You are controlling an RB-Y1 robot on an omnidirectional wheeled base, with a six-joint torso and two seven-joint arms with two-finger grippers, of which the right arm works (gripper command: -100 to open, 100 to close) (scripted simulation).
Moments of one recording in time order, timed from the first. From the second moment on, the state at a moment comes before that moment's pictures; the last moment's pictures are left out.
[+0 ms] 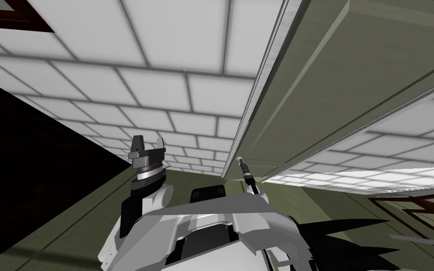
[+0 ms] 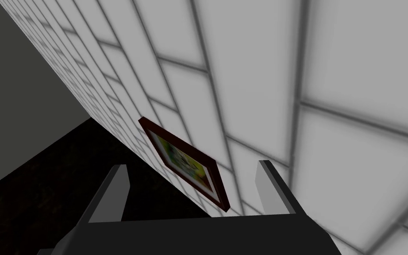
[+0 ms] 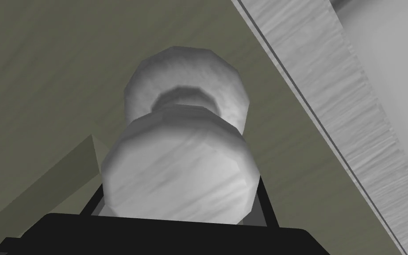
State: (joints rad) arm 0.06 -0.28 -0.24 -0.70 0.13 -0.95 0.47
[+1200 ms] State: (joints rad) arm 0.05 -0.28 -0.20 -0.70 0.01 -0.94 0.18
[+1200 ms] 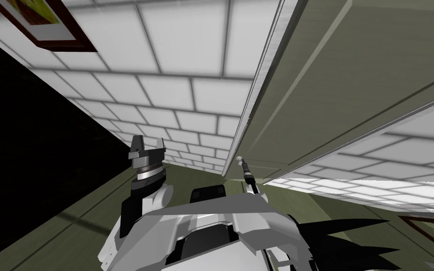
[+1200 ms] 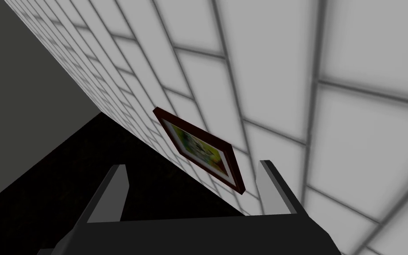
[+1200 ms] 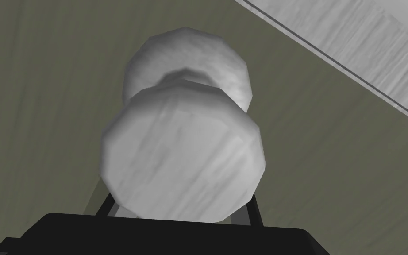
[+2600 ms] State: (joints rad) arm 0.05 -0.28 -0.15 -0.70 -0.15 -0.91 -0.17
